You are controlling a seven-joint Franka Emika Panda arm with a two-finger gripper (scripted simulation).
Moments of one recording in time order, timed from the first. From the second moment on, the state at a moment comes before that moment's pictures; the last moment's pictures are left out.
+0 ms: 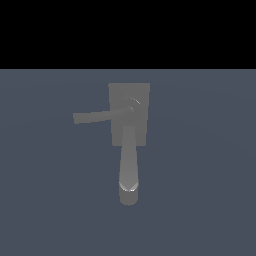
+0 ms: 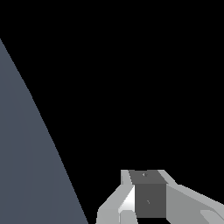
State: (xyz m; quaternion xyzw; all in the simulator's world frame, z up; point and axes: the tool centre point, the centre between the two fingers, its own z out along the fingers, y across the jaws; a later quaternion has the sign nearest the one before) arm -0.213 0.181 0.668 0.52 0.03 0.41 0.75
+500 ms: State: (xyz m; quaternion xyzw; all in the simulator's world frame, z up) arm -0.207 0.205 0.660 0.48 0.06 0.42 0.77
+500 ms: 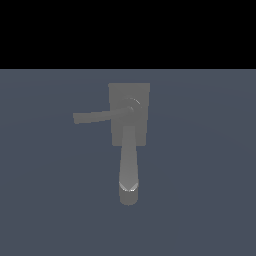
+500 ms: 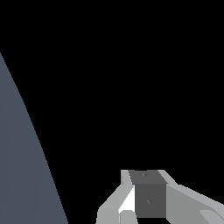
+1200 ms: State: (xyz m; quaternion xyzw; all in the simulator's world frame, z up) arm -0.165 0.303 0.584 0.31 0.20 0.42 0.83
